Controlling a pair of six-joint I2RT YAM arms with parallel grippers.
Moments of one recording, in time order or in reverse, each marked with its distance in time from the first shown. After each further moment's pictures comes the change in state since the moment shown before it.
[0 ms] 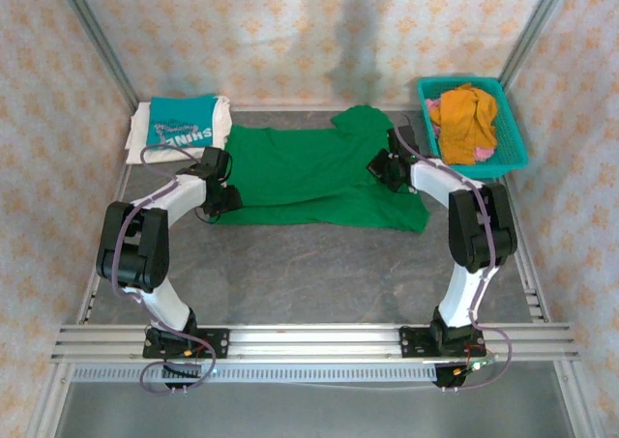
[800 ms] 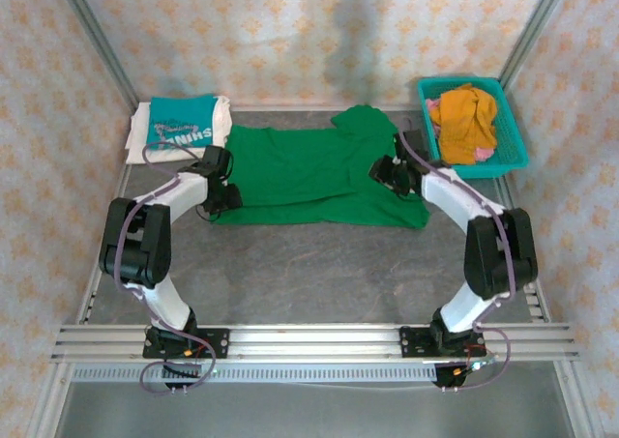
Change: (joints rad) left arm 0.001 0.039 0.031 0.006 -0.016 0.023; right arm 0.018 -0.252 -0.176 -0.066 -0.004 -0.152
